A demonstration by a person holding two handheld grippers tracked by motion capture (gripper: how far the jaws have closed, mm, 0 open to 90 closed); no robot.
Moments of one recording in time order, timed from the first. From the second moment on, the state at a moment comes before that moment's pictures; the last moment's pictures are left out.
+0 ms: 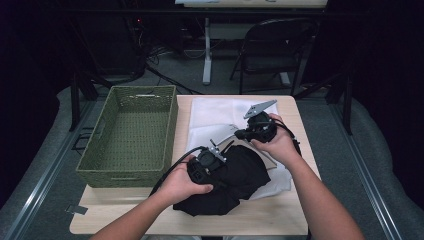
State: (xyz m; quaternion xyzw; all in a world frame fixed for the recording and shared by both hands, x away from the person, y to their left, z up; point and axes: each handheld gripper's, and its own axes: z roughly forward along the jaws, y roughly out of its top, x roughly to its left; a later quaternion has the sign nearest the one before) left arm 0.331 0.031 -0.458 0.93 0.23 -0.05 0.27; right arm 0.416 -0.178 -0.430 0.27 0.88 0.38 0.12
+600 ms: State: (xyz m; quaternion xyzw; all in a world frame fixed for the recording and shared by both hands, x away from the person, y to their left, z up) left arm 0.357 0.032 -0.476 0.92 0.27 -0.06 0.27; right arm 0.411 -0.174 -0.429 0.26 0.88 0.38 0.12
